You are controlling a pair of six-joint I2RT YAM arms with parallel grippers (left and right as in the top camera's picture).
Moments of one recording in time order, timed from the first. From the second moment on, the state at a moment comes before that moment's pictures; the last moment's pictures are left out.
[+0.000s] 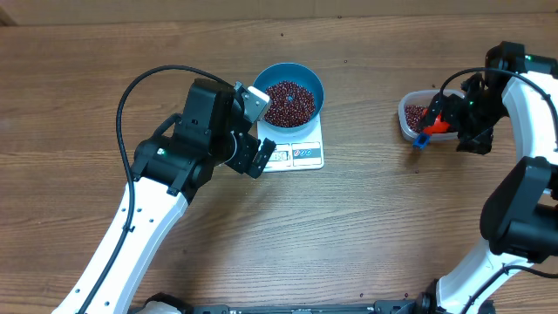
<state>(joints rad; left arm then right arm) -0.40 1.35 1.28 -0.84 0.09 0.16 -0.26 1.97 1.68 -1.31 -0.25 0.18</state>
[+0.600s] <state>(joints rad) -0.40 1.35 1.28 -0.84 0.09 0.16 -0.25 1.23 1.71 -1.47 -0.35 0.08</state>
